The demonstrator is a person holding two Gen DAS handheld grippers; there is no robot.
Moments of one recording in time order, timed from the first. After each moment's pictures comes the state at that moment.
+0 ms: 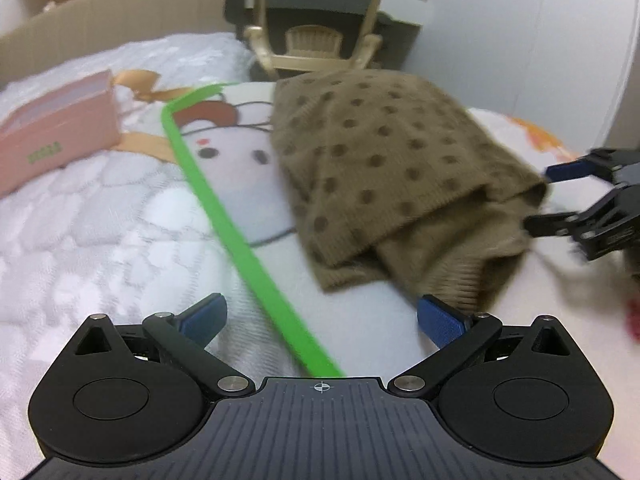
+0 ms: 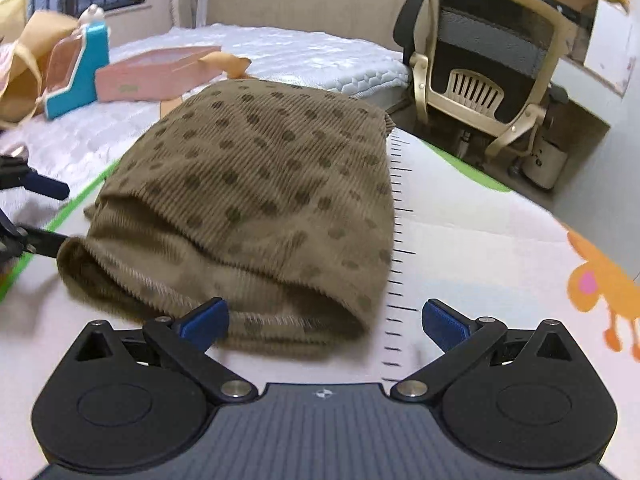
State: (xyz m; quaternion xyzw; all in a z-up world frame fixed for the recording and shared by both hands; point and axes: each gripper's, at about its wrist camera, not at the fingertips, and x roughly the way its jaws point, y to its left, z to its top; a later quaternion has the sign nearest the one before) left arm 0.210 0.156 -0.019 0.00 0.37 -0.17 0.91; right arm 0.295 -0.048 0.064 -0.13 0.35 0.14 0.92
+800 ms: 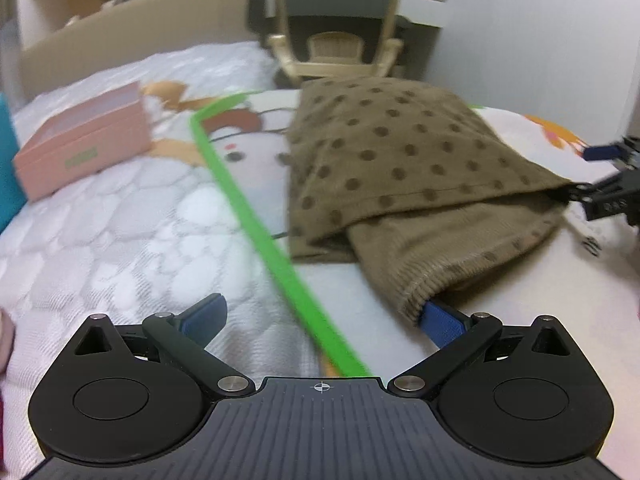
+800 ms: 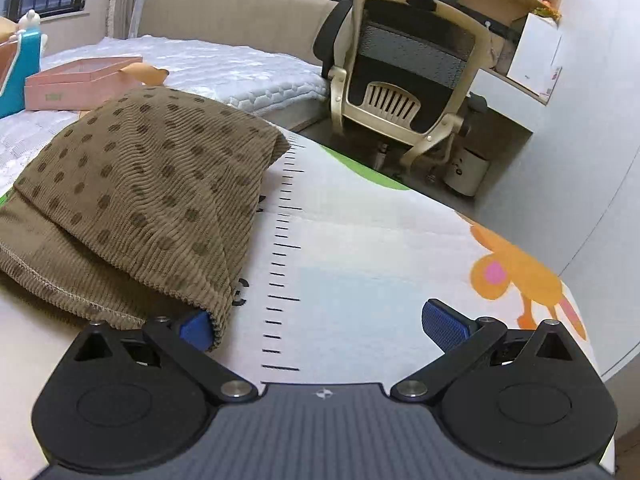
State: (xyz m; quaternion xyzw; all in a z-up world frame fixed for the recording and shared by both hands) left arm 0.191 0.141 -0.008 0.04 0.36 -0.12 0.92; right arm 0.290 -0.077 0.061 -0.14 0.32 0.04 0.94
